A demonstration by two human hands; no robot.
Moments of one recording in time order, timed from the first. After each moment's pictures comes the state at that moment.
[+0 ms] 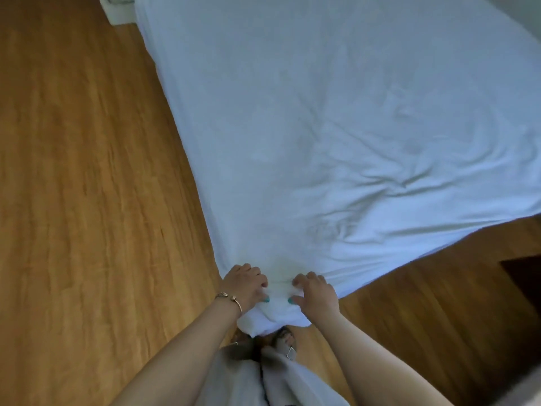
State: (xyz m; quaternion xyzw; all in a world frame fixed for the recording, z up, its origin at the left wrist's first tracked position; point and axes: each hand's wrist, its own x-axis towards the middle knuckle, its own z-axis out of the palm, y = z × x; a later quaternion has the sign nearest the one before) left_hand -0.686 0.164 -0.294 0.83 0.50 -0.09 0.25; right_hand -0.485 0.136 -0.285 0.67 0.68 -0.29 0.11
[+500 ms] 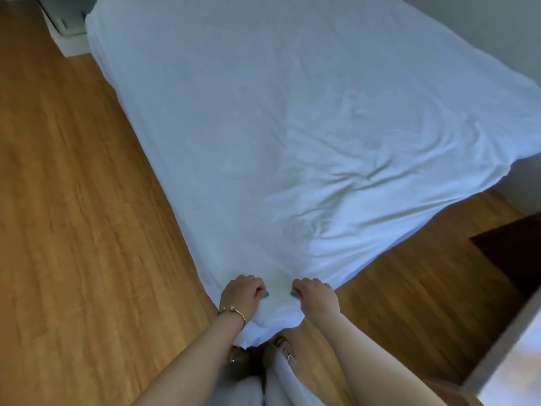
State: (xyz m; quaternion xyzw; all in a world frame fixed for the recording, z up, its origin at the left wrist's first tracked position) left_hand -0.652 0.156 -0.289 0.76 0.56 0.00 0.32; right_hand -0.460 0.125 -0.273 0.69 0.68 -0.25 0.08
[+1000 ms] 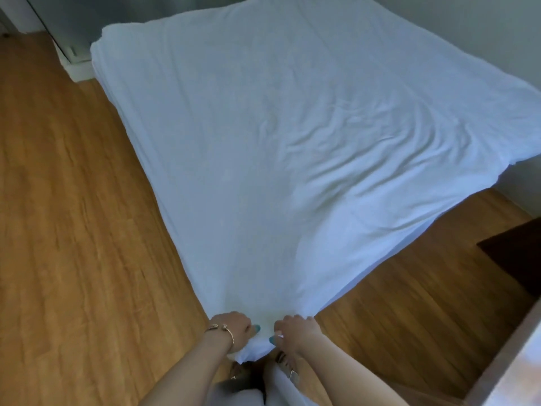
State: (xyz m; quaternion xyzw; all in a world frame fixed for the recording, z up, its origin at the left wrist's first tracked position) left_hand -0.652 0.137 -0.284 0.77 0.49 -0.27 0.29; right_hand -0.481 0.099 -0.285 0.58 0.69 -0.33 0.28
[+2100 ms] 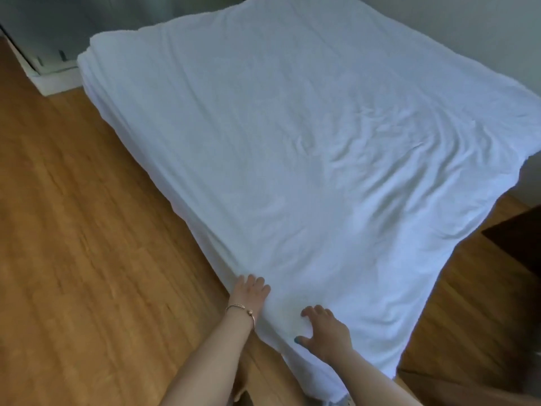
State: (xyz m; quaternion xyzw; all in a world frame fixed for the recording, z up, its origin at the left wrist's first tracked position) left_hand -0.805 0.320 -0.300 0.89 0.36 -0.28 0.06; right_hand -0.639 0.199 -0.284 0.75 0.57 -0.31 0.11
